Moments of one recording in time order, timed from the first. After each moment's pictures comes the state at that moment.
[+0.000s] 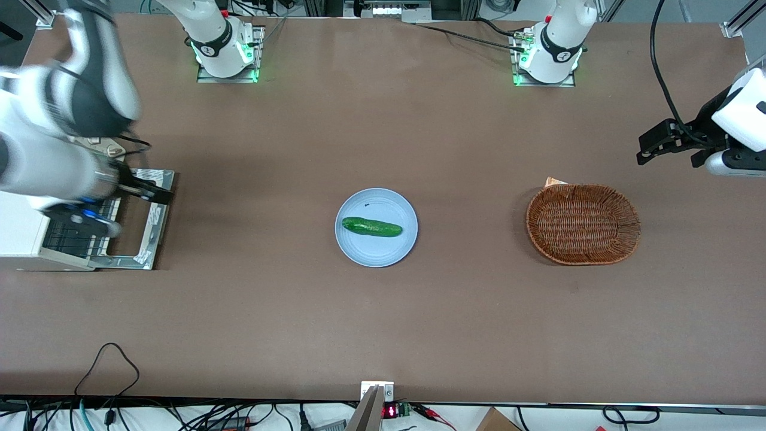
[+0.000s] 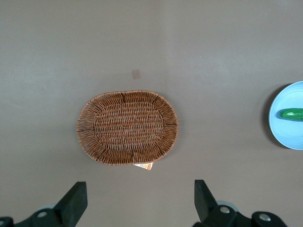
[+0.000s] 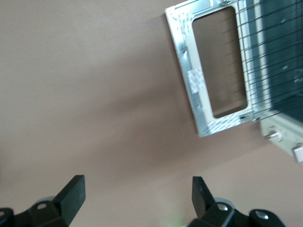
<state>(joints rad) 0.04 0.23 -0.01 -1.61 0.04 1.60 0.43</state>
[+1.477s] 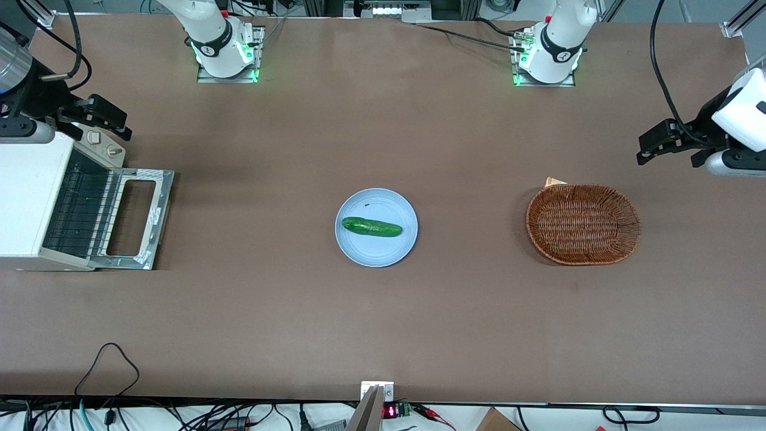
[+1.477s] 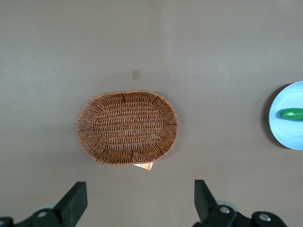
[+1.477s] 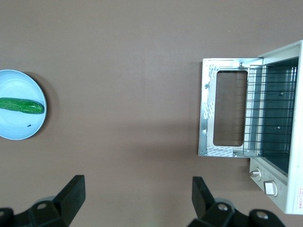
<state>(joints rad) 0.07 -0.08 -0.03 -1.71 0.05 1.64 0.07</state>
